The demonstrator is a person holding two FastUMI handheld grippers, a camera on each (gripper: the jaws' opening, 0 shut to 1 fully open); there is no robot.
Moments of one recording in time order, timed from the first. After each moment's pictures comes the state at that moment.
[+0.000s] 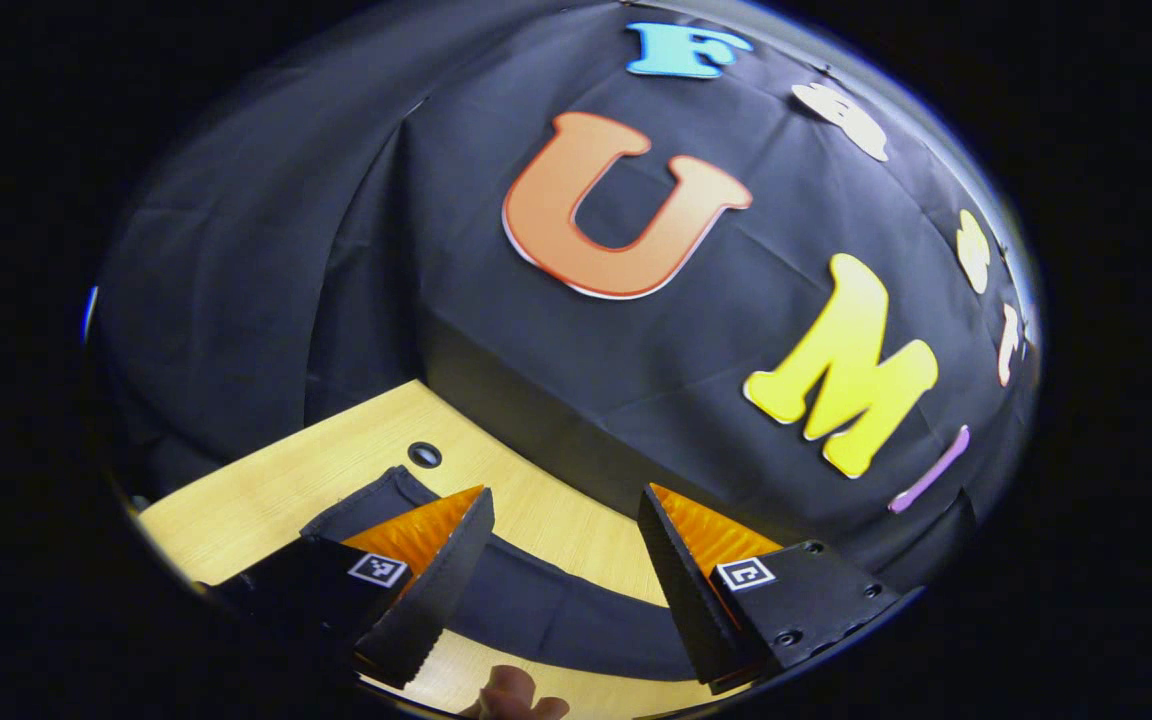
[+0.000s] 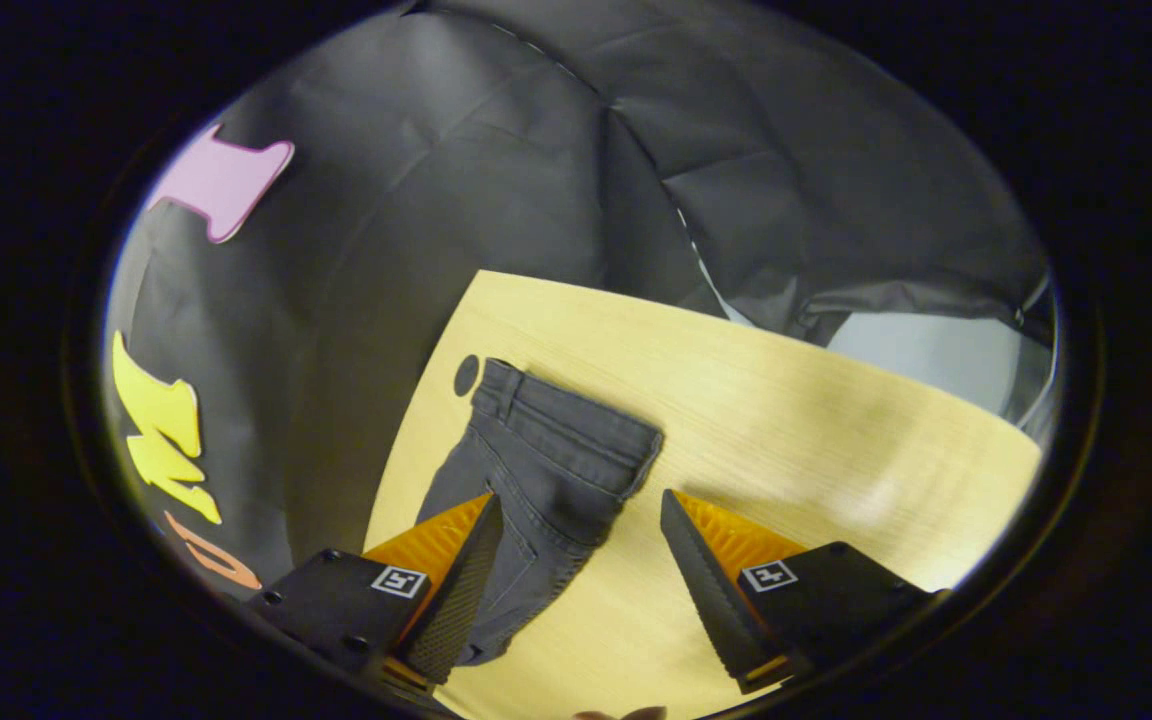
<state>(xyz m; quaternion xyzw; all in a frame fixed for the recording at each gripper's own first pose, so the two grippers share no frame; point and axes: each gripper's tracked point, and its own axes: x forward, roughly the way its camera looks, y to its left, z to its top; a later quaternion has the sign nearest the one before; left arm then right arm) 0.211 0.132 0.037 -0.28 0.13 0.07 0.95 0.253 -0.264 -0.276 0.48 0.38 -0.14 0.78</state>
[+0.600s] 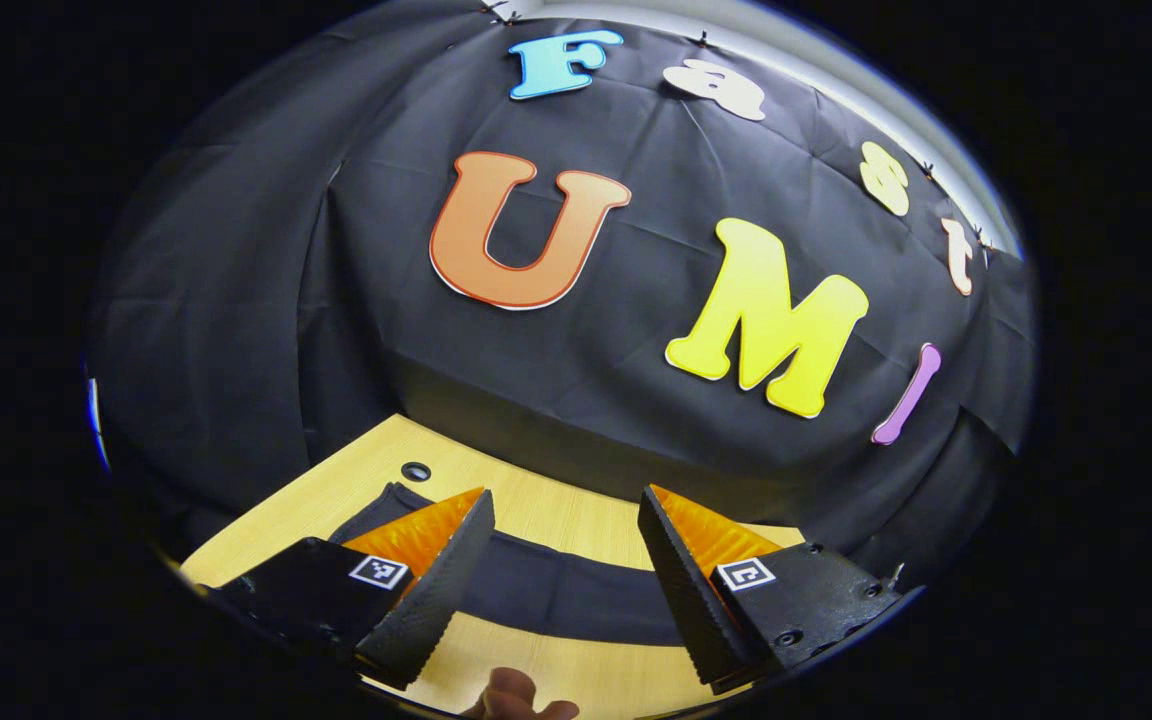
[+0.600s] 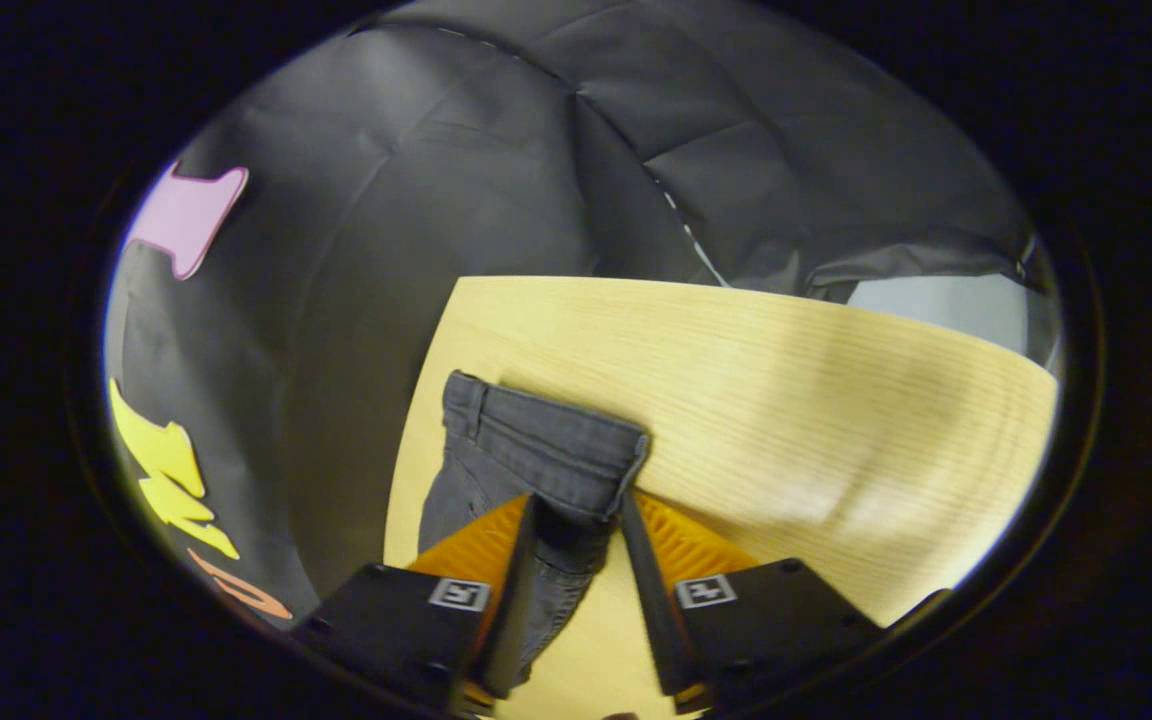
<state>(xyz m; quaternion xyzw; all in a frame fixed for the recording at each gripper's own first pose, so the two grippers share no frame) 0.149 0.082 0.071 -0.20 0.12 0.04 0.97 0.290 -0.262 -0.309 0.53 0.36 -0.16 0.75</state>
